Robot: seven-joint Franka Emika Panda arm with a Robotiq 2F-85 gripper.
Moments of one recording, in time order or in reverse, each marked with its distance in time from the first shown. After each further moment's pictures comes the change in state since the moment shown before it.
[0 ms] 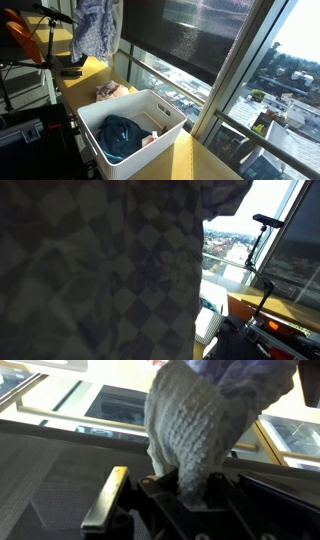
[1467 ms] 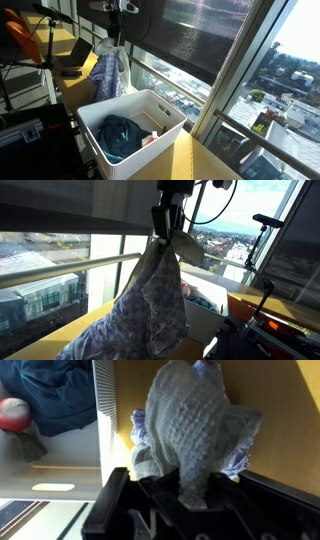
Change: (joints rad) arm -0.115 0.105 -0.114 -0.486 0.145 0.163 -0.019
